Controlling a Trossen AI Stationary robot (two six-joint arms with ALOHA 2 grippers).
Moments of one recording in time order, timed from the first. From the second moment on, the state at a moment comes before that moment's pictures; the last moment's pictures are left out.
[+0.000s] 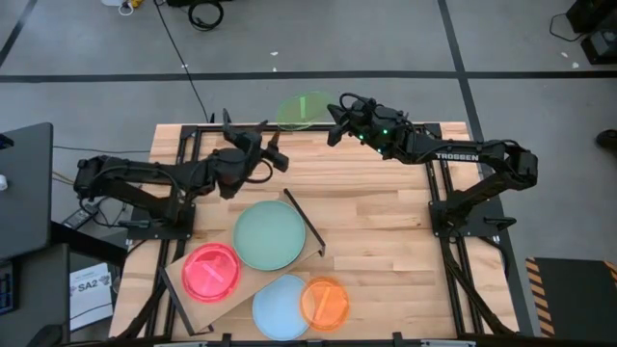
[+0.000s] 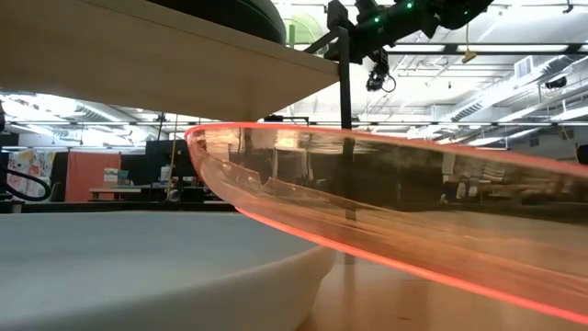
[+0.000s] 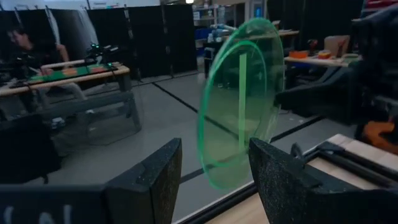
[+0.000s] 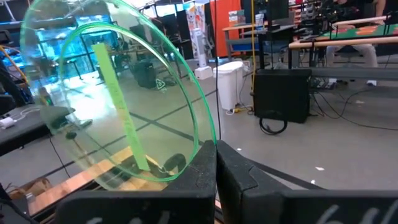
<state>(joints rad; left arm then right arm) 0.00 1.27 1.03 0.19 -1.07 -0.03 -0.35 1.39 1.01 0.36 0.40 0.20</state>
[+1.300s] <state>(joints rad) 0.13 1.27 1.03 0.30 -0.92 -0.03 -0.33 1.39 1.01 0.36 0.40 0.21</state>
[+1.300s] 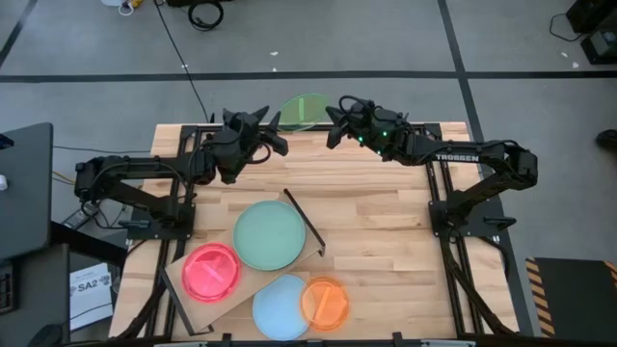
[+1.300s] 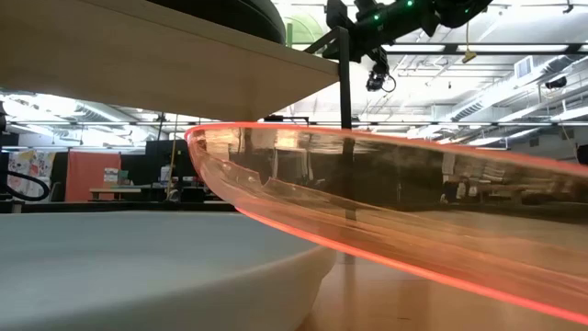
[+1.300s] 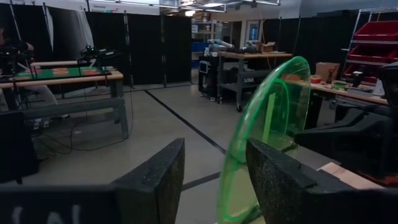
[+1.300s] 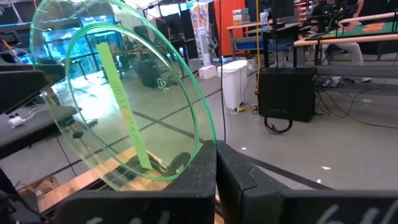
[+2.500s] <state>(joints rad) 0.13 1.27 1.03 0.30 -0.92 -0.03 -0.32 1.39 1.01 0.37 0.39 0.21</state>
